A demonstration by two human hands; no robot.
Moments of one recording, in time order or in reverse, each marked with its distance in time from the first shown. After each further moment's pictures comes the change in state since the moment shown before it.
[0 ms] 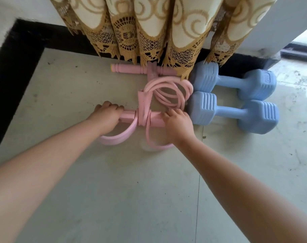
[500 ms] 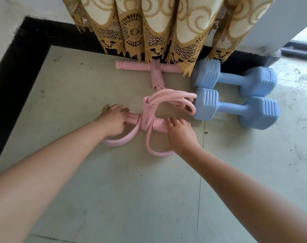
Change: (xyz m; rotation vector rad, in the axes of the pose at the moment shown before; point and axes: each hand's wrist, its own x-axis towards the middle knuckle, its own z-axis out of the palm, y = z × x) left_hand -0.019 0.008 0.007 -0.106 -0.024 0.036; right_hand -0.031 -0.007 0.020 0.038 -0.154 0.030
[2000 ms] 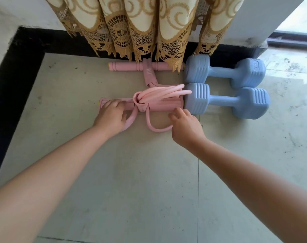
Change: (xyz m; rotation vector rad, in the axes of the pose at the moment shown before) left_hand -0.017 0.018 -0.011 -0.250 0.336 -0.022; right_hand -0.021 0.017 -0.018 0.008 0.170 0.010
